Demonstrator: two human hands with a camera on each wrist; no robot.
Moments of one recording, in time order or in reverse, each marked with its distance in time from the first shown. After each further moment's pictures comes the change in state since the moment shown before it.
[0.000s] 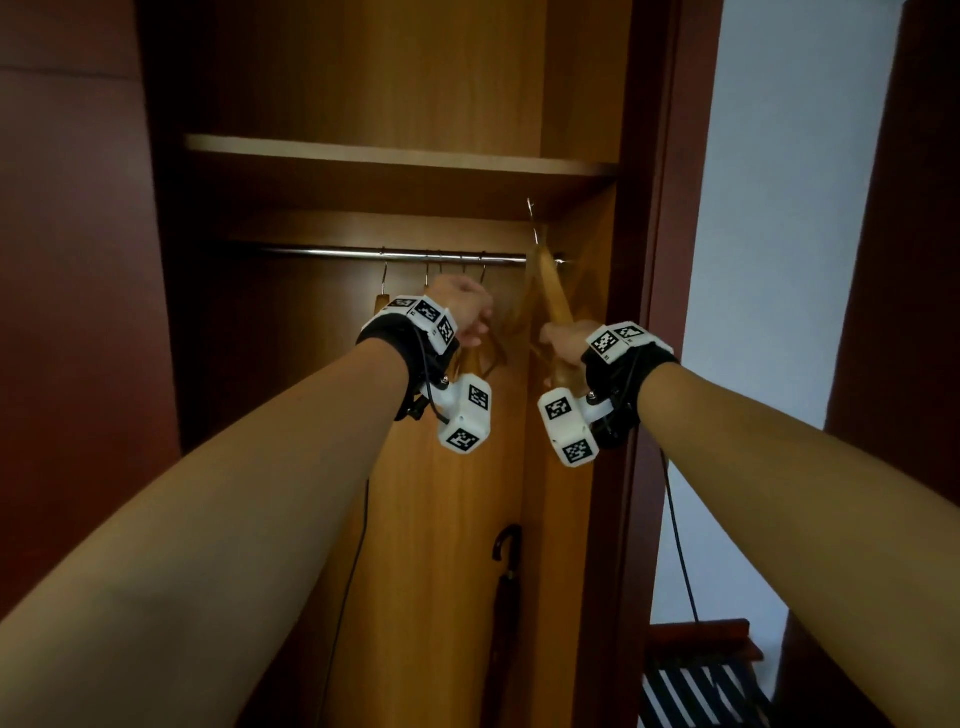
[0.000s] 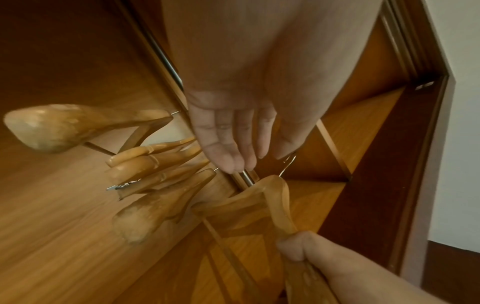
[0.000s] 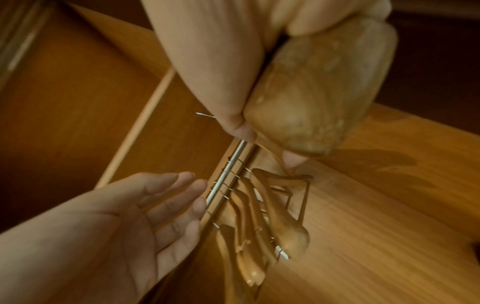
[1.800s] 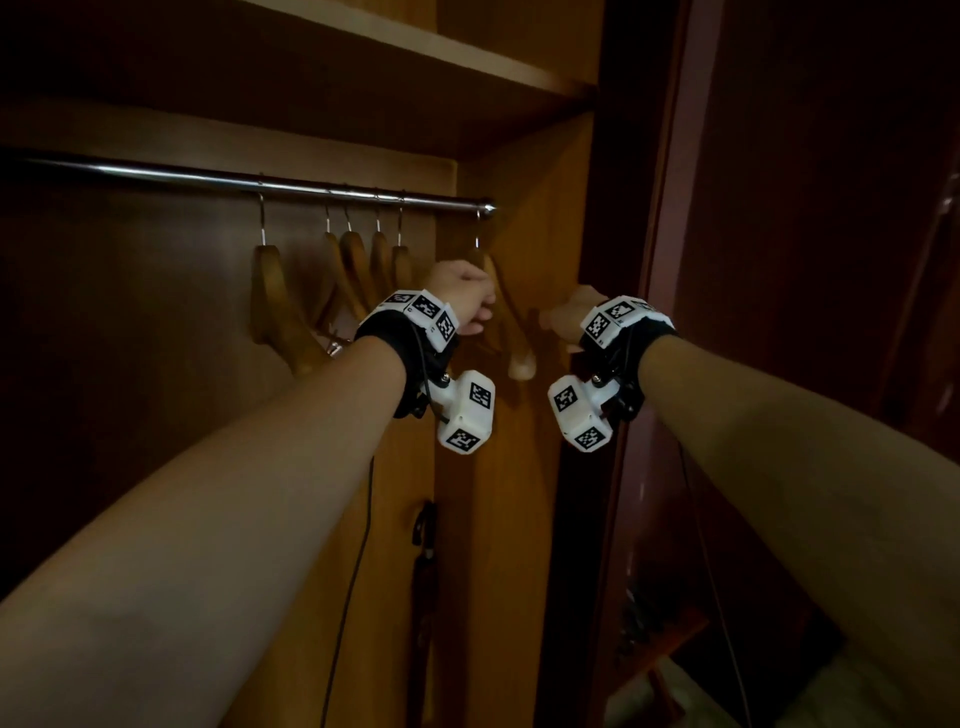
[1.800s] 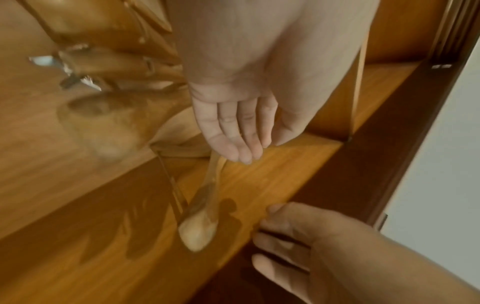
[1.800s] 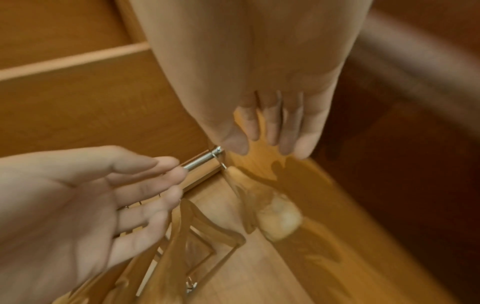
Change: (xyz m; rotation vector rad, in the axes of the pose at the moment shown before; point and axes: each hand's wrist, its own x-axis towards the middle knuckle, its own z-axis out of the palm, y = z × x) left_hand 0.105 -0.076 0.037 -0.201 -0.365 0.103; right_hand 0.033 0.006 0.024 -0.311 0.352 0.062
